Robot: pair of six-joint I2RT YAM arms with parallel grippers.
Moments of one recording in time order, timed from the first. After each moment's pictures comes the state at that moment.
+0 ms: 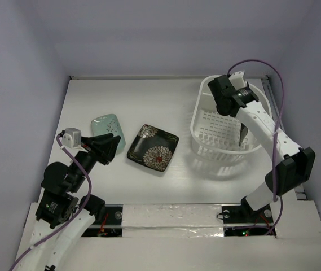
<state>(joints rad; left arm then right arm) -0.46 0.28 0.71 -0.29 0.07 -0.42 0.44 1.59 1.59 -1.15 1.00 0.29</state>
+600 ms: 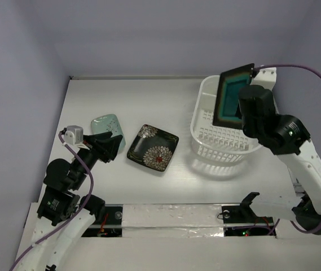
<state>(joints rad) -0.44 0.30 0.71 -0.29 0.07 -0.42 0.67 1.19 1.67 -1.03 0.95 0.33</state>
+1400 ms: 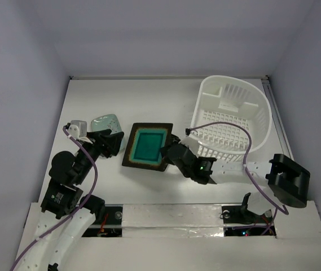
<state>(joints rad) -0.39 0.38 0.71 -0.29 0.07 -0.42 1.13 1.45 0.79 0.15 0.64 1.14</state>
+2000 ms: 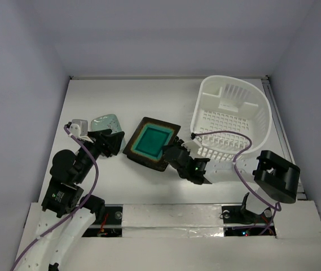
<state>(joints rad) -0.38 0.39 0.71 -0.29 0.08 -0.42 1.12 1.56 0.77 0.21 0.79 1.43</state>
